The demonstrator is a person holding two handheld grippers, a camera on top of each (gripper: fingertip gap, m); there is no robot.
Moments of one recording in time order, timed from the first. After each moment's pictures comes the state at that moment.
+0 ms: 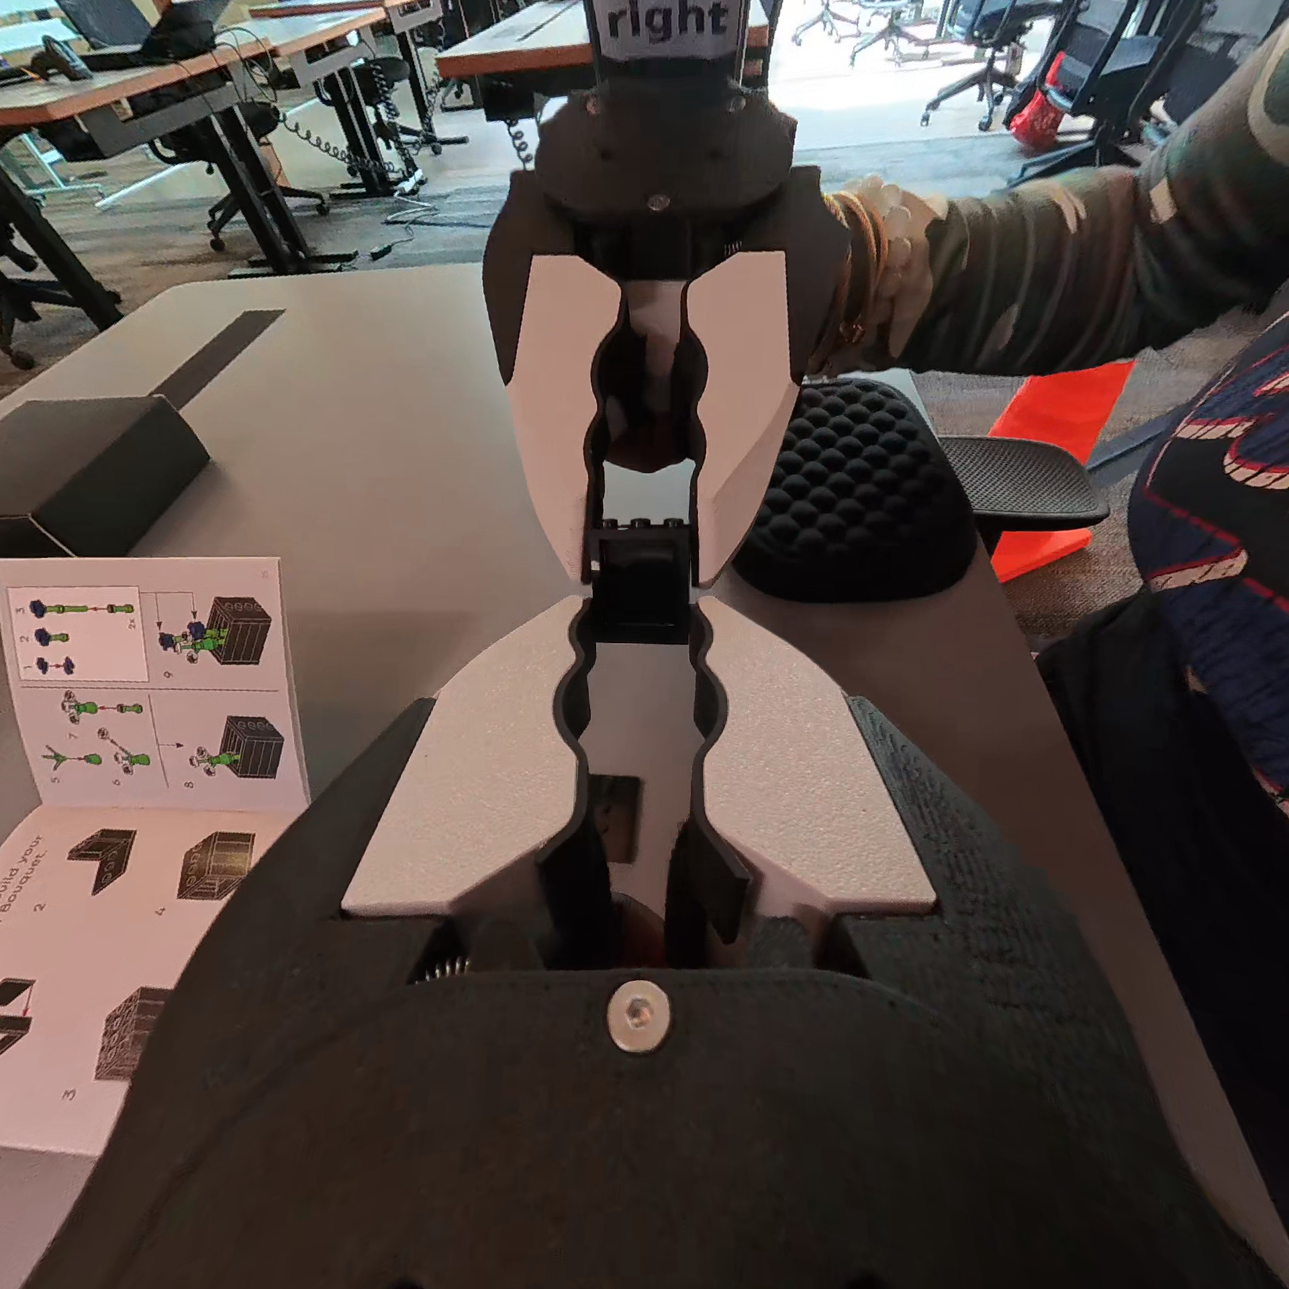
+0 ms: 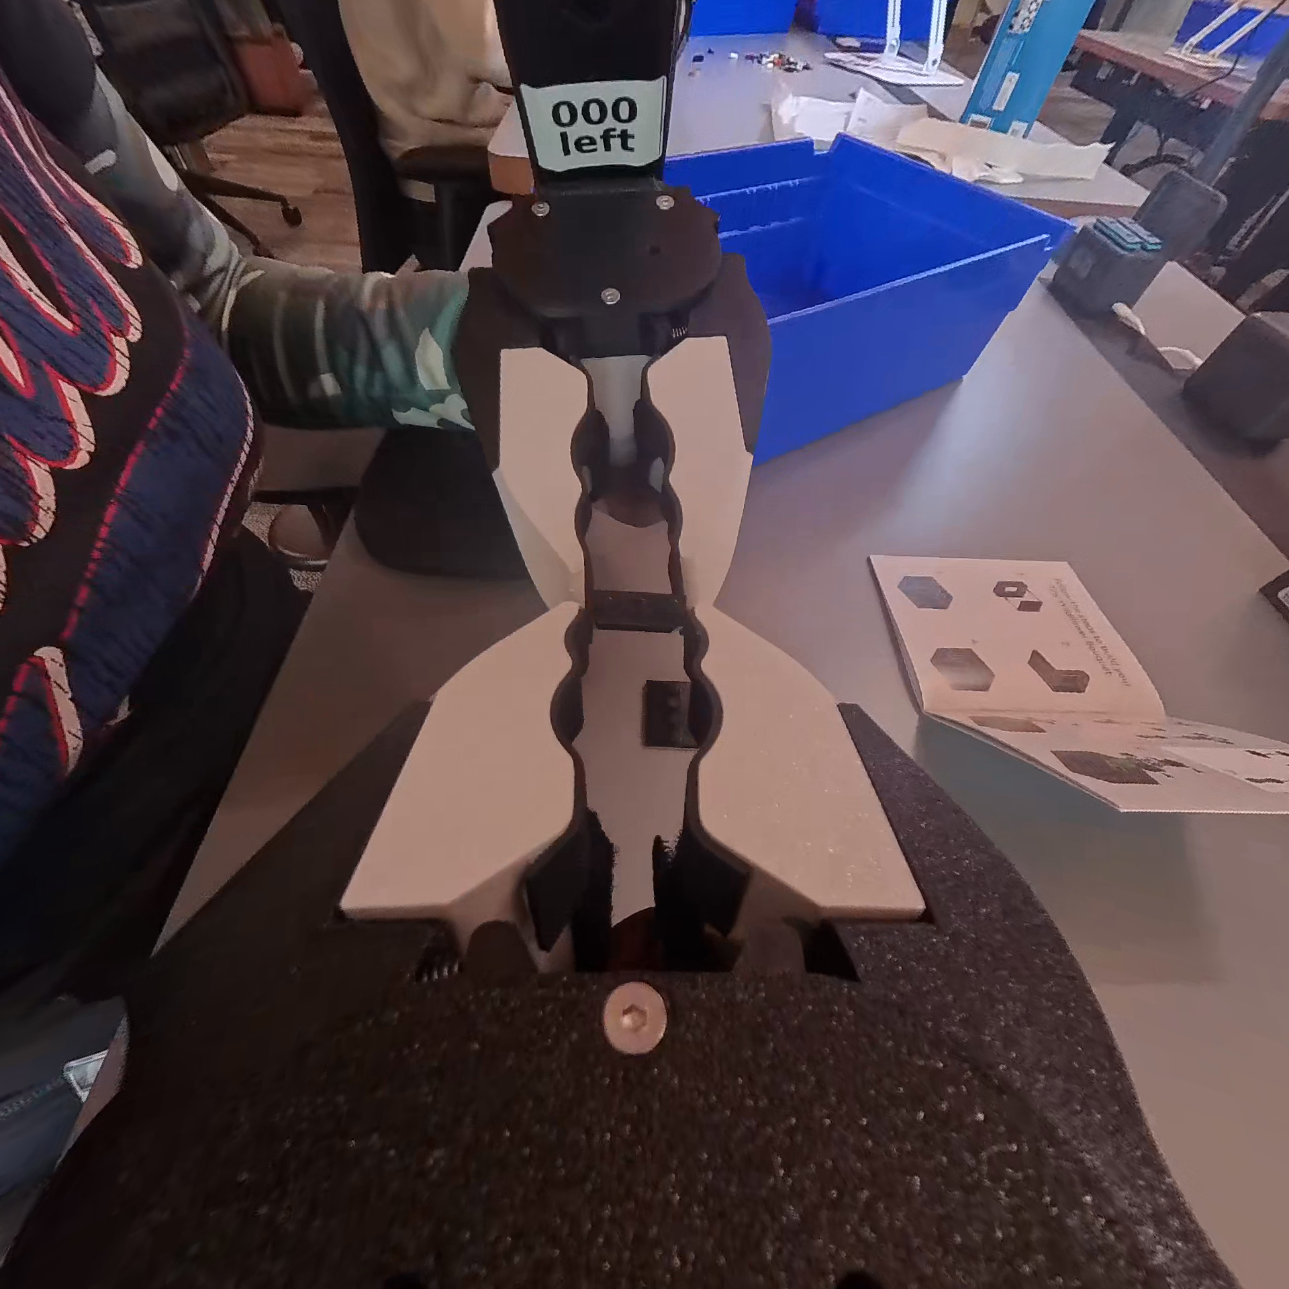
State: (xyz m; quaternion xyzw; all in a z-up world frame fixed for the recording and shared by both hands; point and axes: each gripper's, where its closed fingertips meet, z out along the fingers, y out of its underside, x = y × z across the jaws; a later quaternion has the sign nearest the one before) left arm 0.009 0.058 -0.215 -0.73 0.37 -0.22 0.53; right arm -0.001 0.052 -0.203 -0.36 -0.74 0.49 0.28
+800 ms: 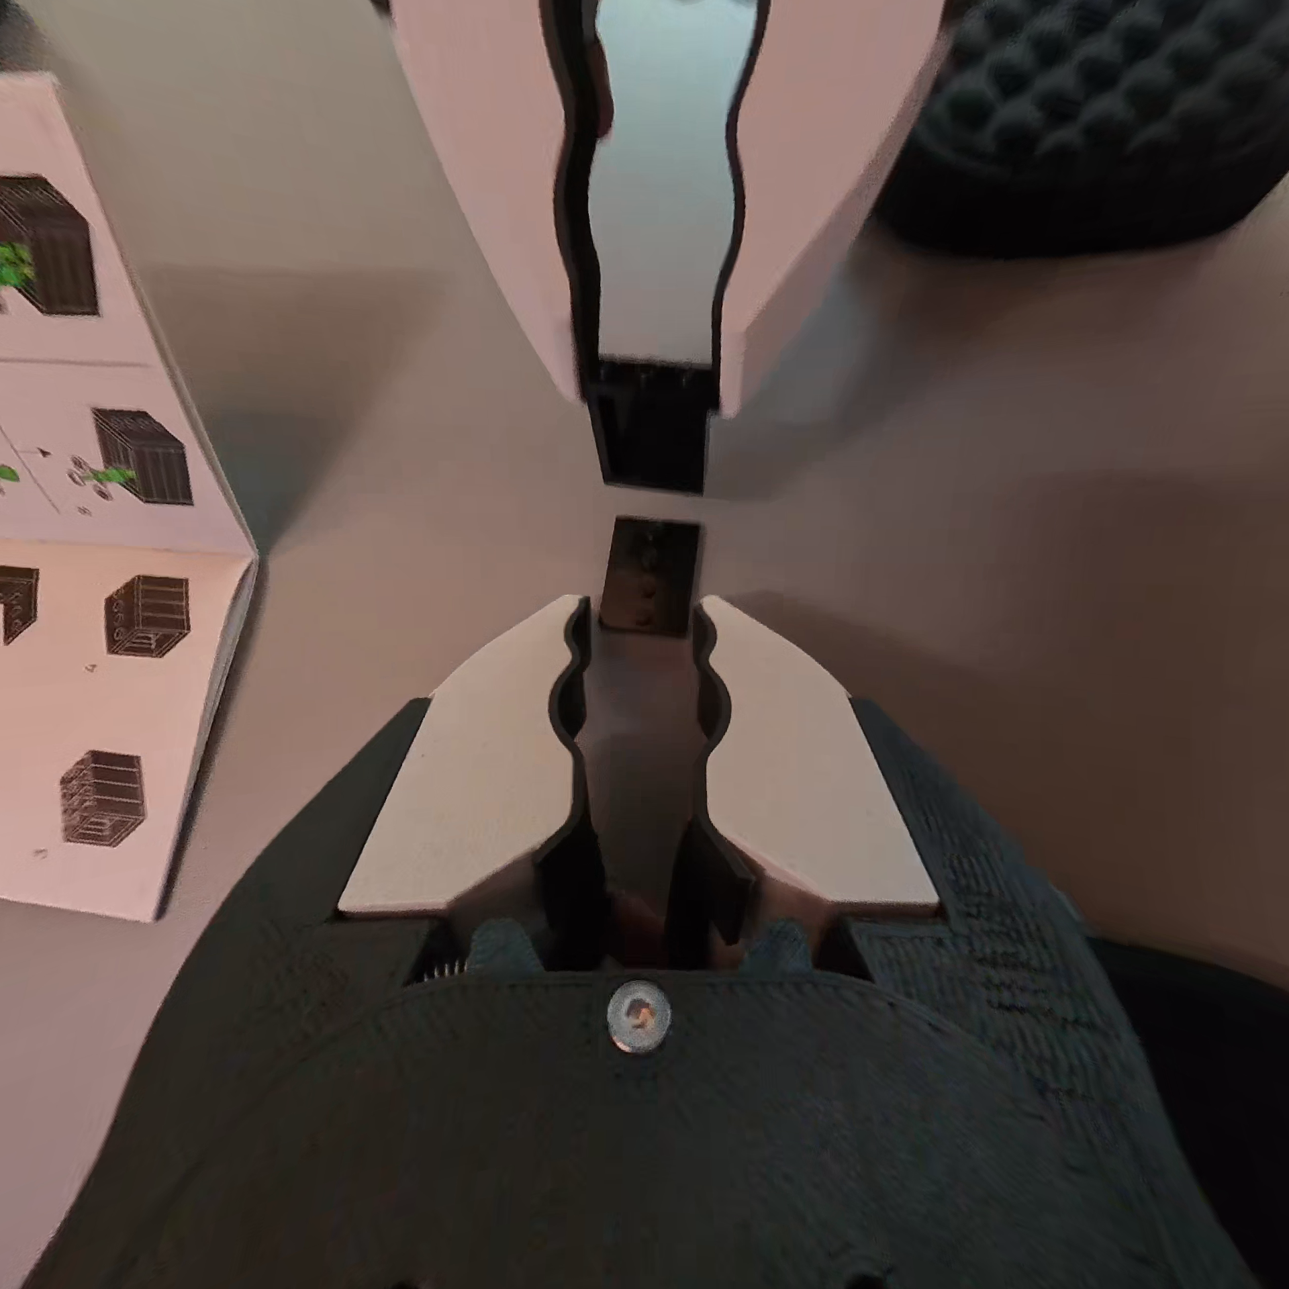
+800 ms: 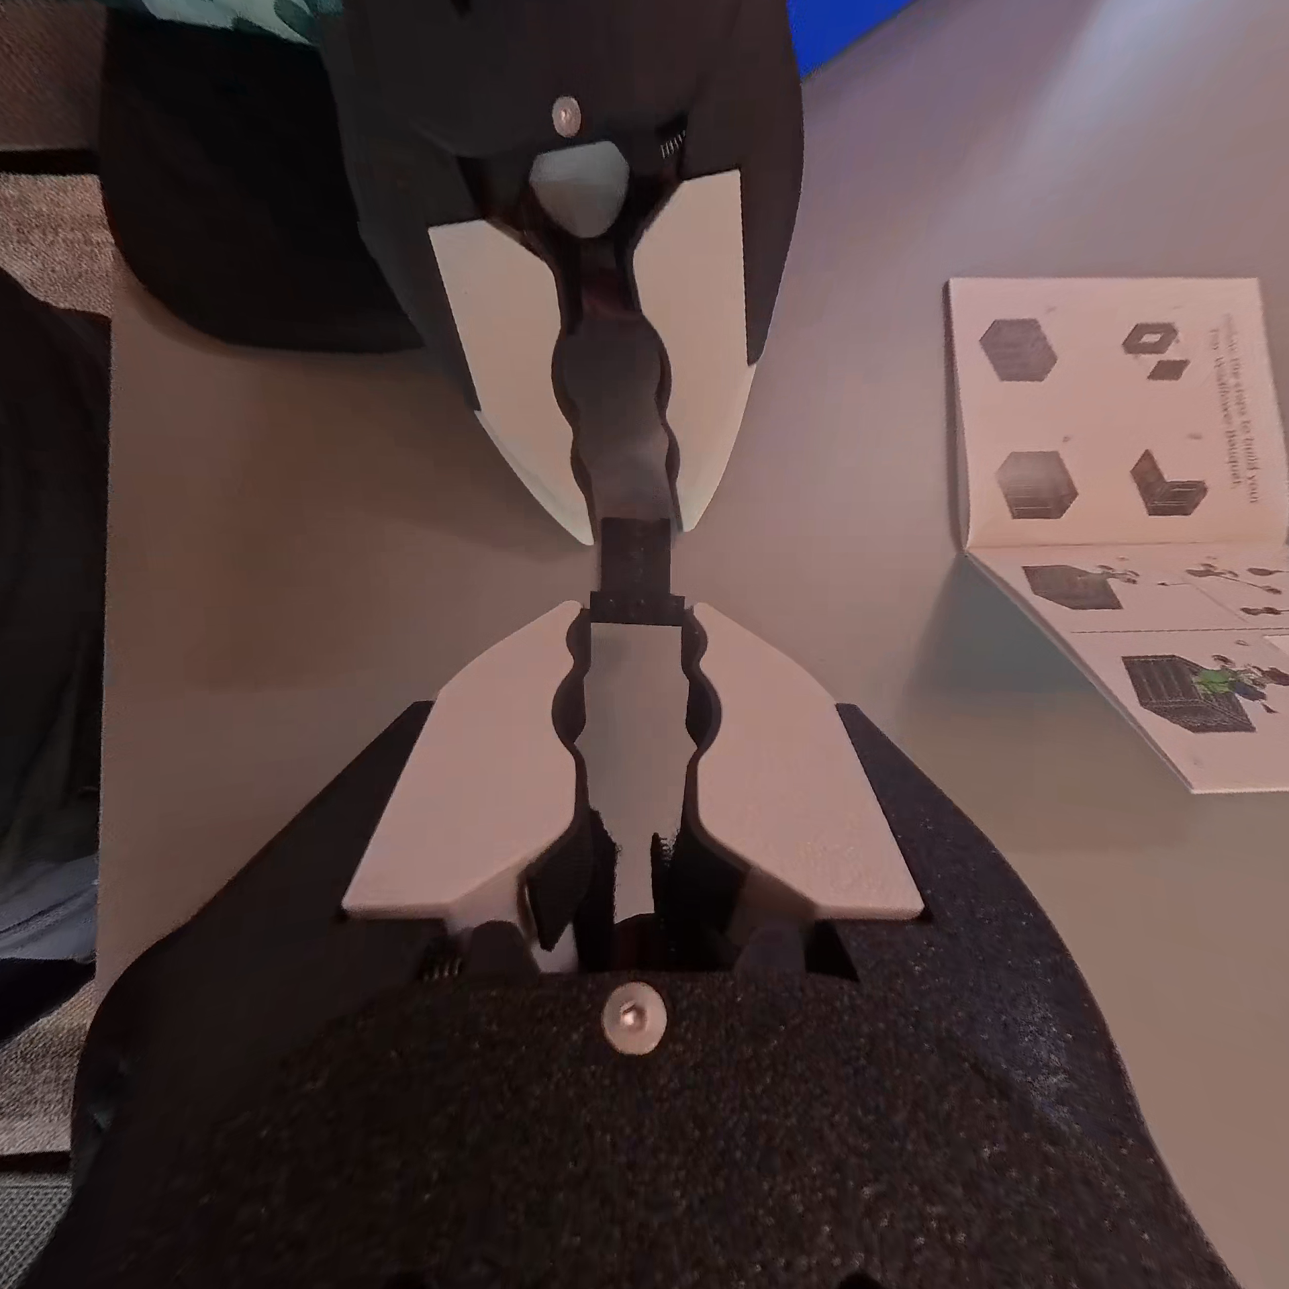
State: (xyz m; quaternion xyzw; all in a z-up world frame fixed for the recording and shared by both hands) left arm -0.034 0.053 -0.305 -0.83 0.39 -0.12 0.38; right arm -0.014 0.067 -0.266 -0.44 -0.84 0.27 0.16
